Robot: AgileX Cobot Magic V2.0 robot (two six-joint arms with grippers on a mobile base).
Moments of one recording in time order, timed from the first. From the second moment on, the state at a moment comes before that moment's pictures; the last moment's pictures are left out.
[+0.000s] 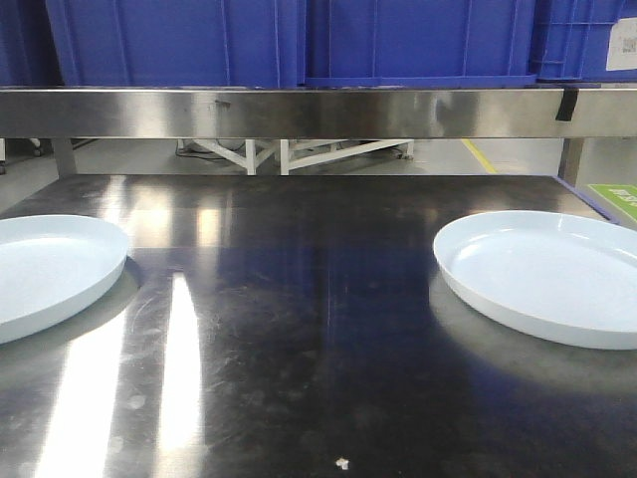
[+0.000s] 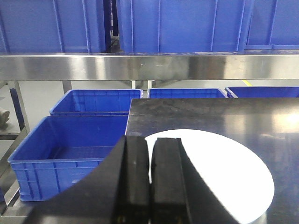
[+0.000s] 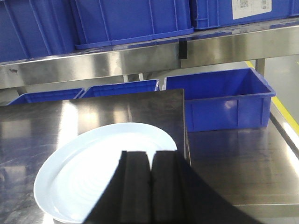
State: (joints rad) left arm -0.09 0.00 0.01 0.09 0.09 -0.07; right arm 0.02 -0.01 0.03 0.13 0.09 0.07
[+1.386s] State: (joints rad) left arm -0.09 0.73 -0.91 0.18 0.77 -0.07; right arm 0.02 -0.01 0.03 0.13 0.09 0.07
